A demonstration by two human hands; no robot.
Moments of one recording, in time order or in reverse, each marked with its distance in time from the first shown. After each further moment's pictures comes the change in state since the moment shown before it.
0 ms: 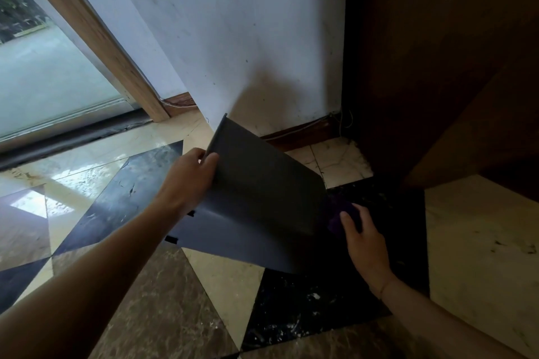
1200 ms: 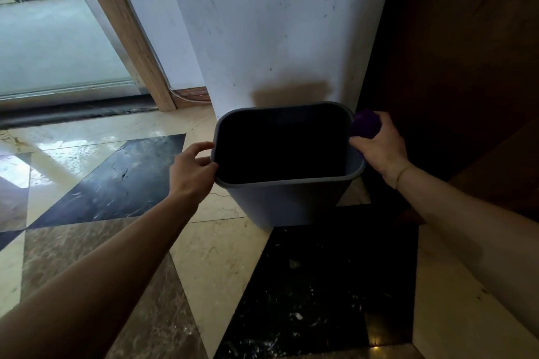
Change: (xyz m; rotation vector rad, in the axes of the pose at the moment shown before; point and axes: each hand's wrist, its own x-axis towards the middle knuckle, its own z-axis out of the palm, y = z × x) left_hand 0.022 -0.041 0.028 -0.516 0.225 -0.139; right_hand 0.141 -0.175 -0.044 -0.136 0.036 -0.241
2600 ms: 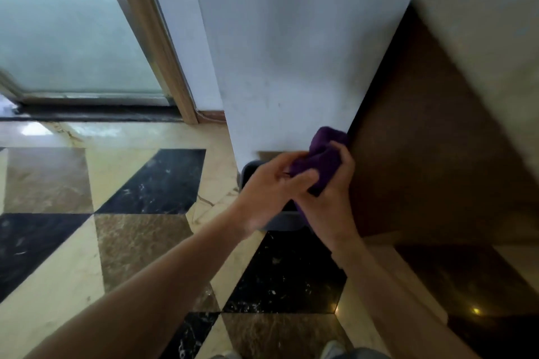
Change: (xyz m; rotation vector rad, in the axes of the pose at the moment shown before) left_hand -0.095 0.401 -0.106 -0.378 -0.589 -0.007; right_hand -0.148 -0.363 -0.108 0.324 -0.223 -0.144
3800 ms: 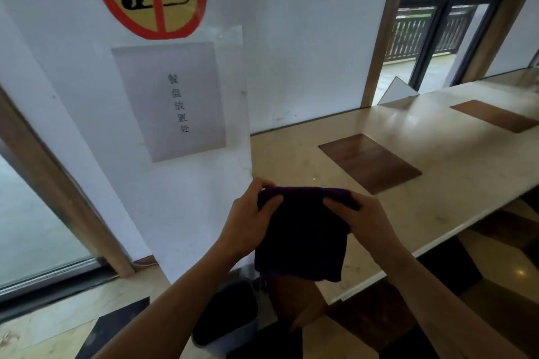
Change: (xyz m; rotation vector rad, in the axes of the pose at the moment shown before) left_hand -0.002 0.383 0.106 0.431 -0.128 0.504; right_hand -0.007 -0.393 -0.264 -0.171 0.247 -0.049
